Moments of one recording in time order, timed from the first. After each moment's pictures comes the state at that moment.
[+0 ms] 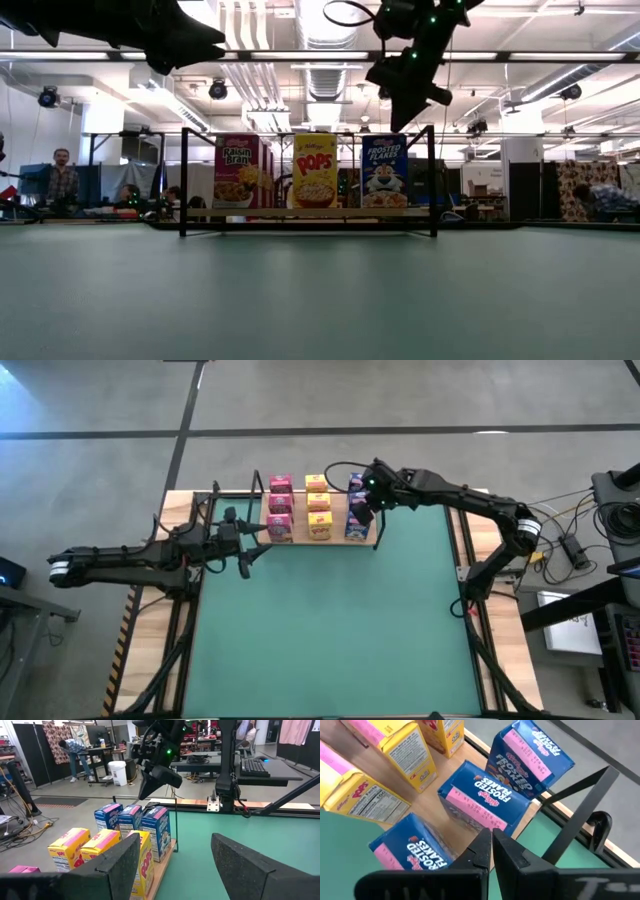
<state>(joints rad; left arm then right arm) 0.15 0.68 0.48 0.15 -0.17 0.07 -0.49 1.59 1.46 -0.85 0.23 0.28</state>
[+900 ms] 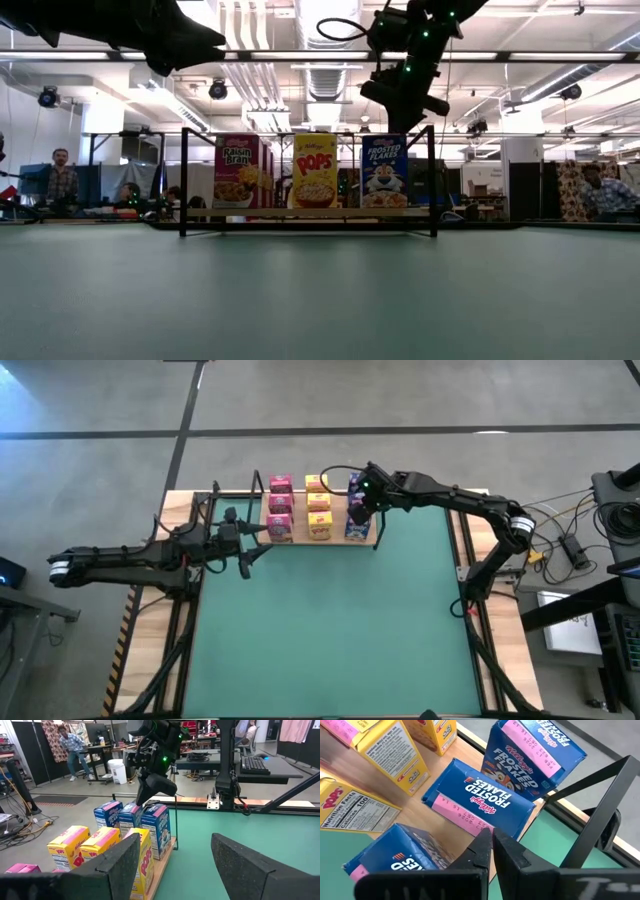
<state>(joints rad) 0.15 0.68 0.48 0.14 -0.17 0.07 -0.50 1.64 1.44 -0.80 0.25 0.33</state>
